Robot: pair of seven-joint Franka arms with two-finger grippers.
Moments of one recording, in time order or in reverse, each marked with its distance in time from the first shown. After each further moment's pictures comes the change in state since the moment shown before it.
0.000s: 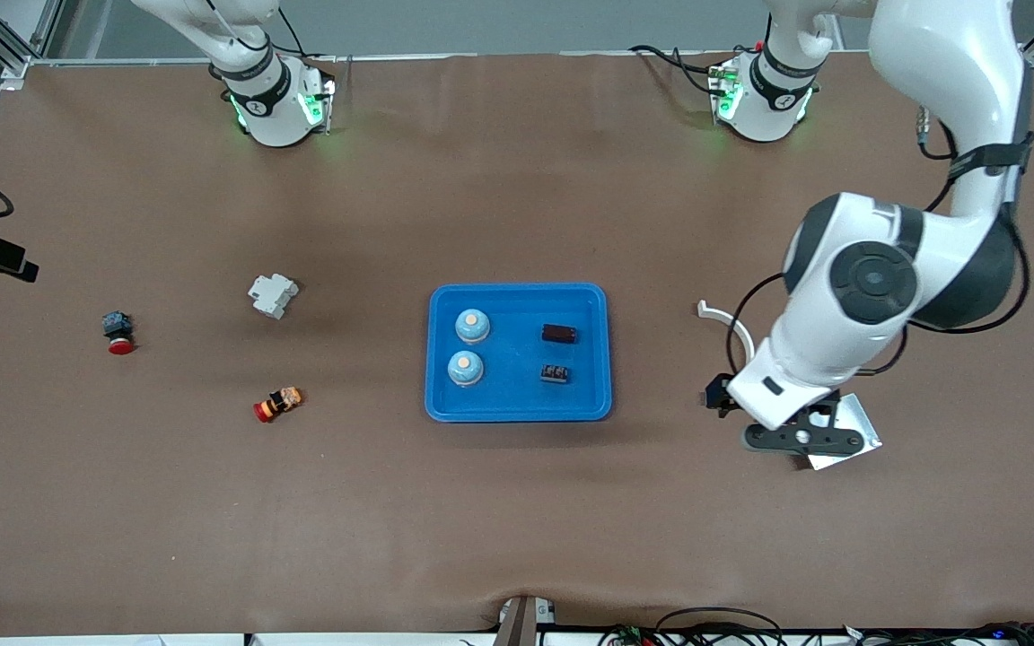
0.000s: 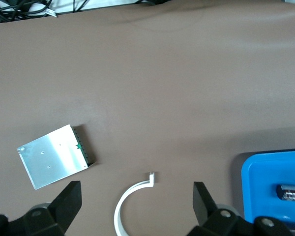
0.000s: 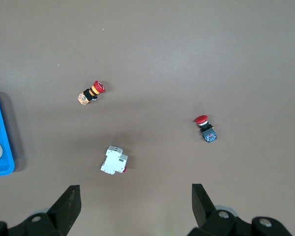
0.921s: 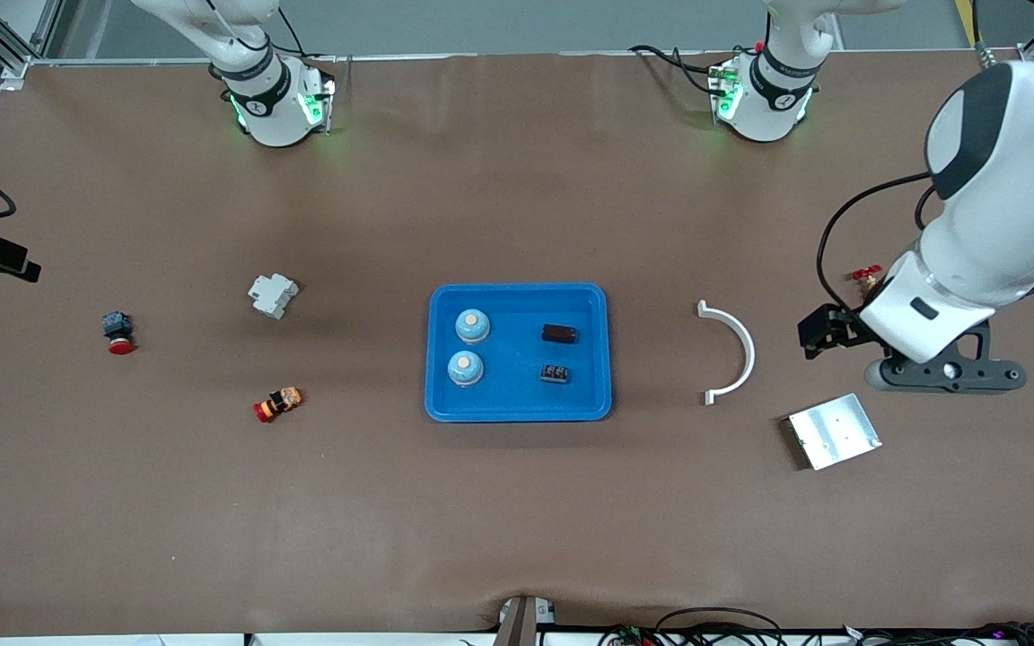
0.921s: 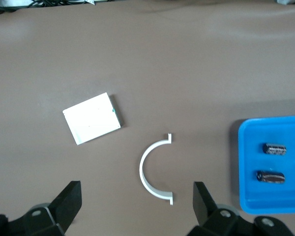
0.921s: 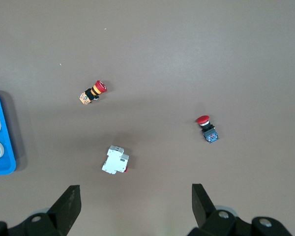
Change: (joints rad) left arm 0.086 -0.208 -0.001 -0.001 -0.100 -0.241 0.092; right arm 0.001 0.000 0.007 0.000 0.003 0.000 0.000
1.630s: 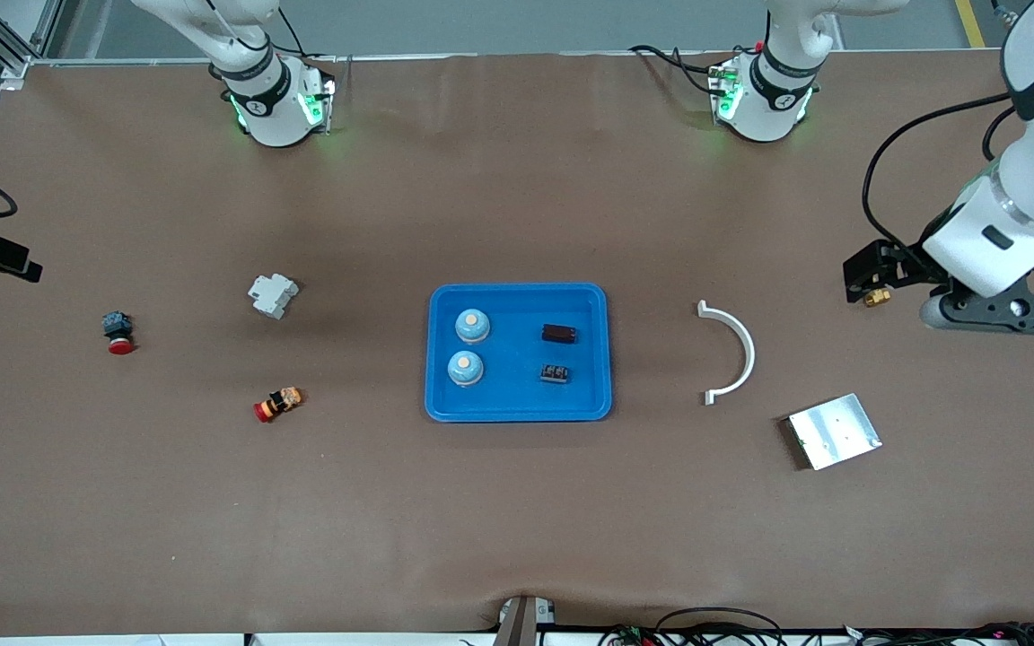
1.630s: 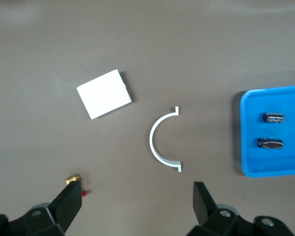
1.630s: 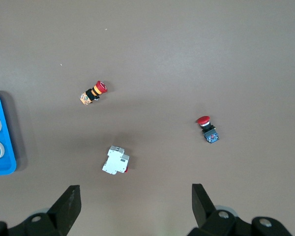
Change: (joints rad) left arm -0.065 -0.112 0.136 -0.008 -0.075 -0.147 0.096; right arm 0.000 0.000 0.000 0.000 0.000 0.003 0.000
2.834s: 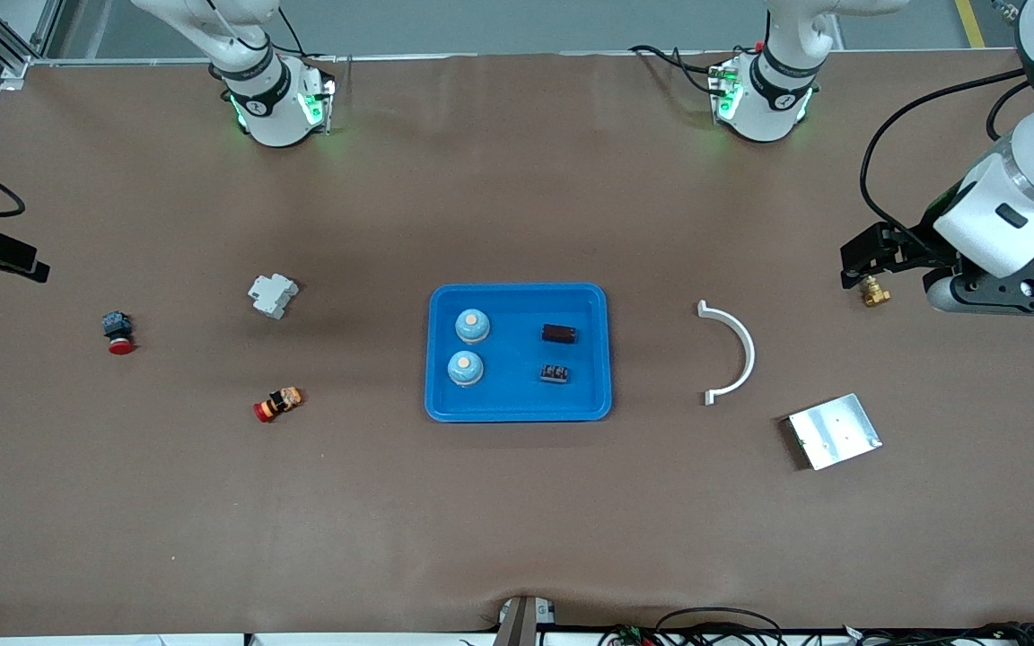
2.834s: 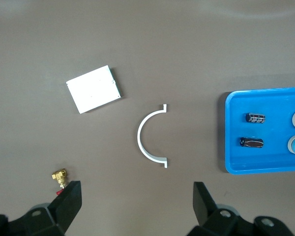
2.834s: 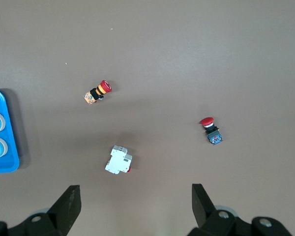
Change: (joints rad) left arm -0.001 -0.019 0.003 -0.007 -0.043 -0.003 -0.038; right arm 0.006 -0.002 0.010 0.000 0.003 -0.001 -0.001
